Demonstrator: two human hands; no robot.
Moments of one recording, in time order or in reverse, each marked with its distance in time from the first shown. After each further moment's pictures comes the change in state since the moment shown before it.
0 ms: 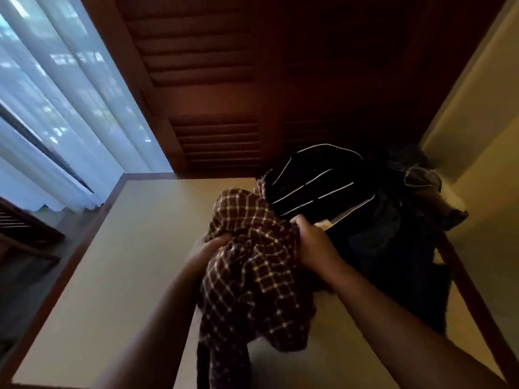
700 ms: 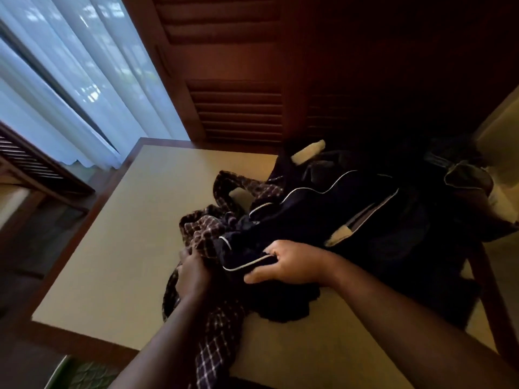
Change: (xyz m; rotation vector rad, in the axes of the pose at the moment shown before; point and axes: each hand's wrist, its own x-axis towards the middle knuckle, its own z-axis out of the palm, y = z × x) left_hand 0.013 -0.108 -0.009 0.810 0.493 -0.057; right_hand -0.007 -0.034 -0.008 0.118 -0.774 -0.056
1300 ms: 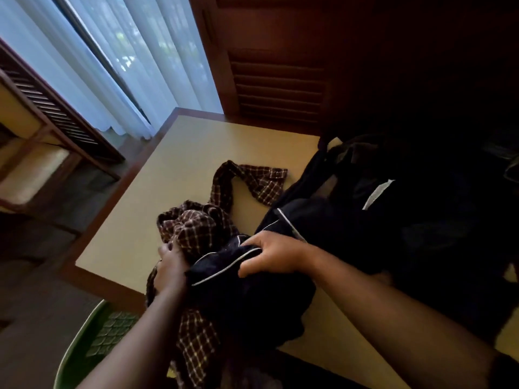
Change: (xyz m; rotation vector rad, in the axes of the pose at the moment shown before) left_hand 0.001 -0.113 -0.042 -0.198 0.063 -0.422; right_hand 0.054 -0.034 0.069 0.033 -0.153 -0.133
